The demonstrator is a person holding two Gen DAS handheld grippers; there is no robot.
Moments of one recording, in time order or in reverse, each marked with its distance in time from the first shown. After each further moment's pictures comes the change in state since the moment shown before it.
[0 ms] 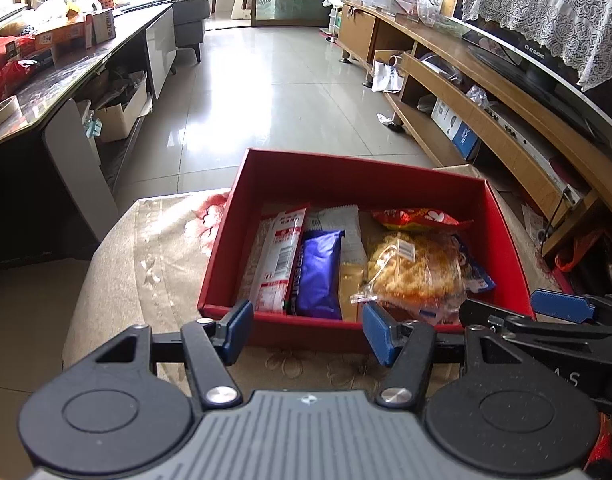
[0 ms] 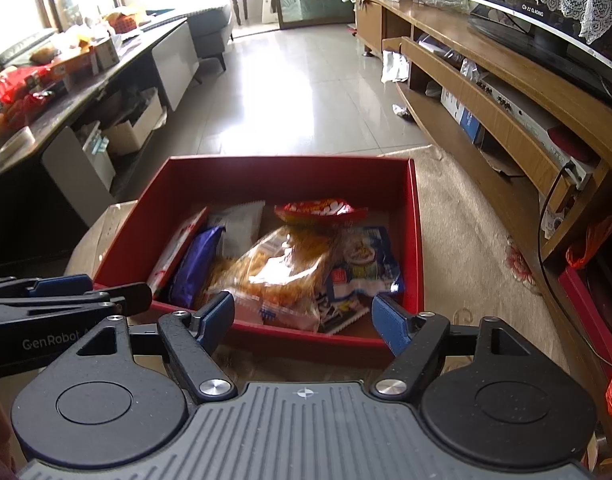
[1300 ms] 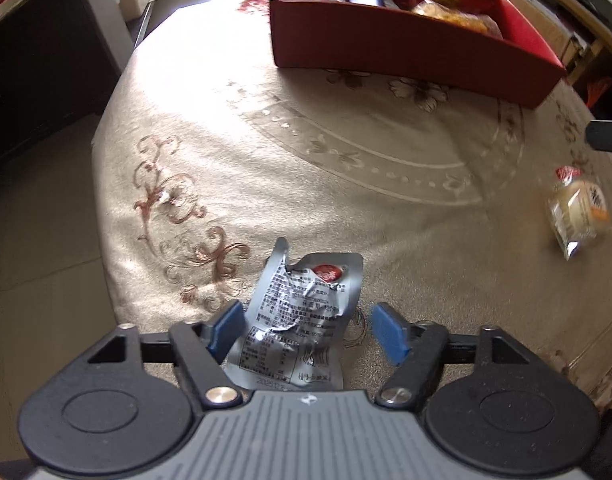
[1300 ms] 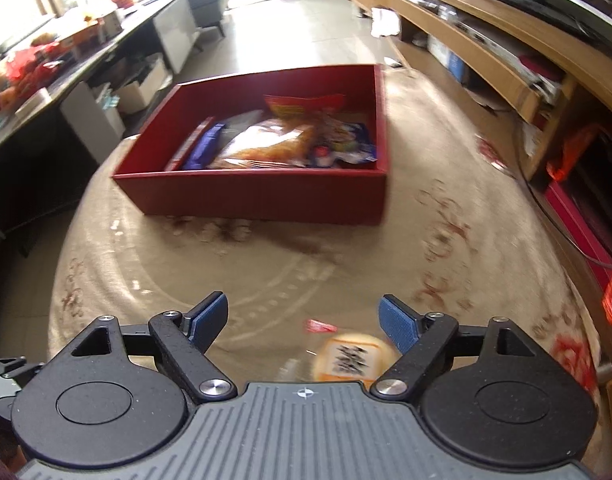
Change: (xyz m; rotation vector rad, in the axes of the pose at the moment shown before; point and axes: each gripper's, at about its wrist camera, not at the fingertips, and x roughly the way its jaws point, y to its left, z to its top) left arm -0.014 0.045 -0.166 0.074 0.305 0.044; right arm -0.046 -0.025 -0.087 0.054 0.094 0.017
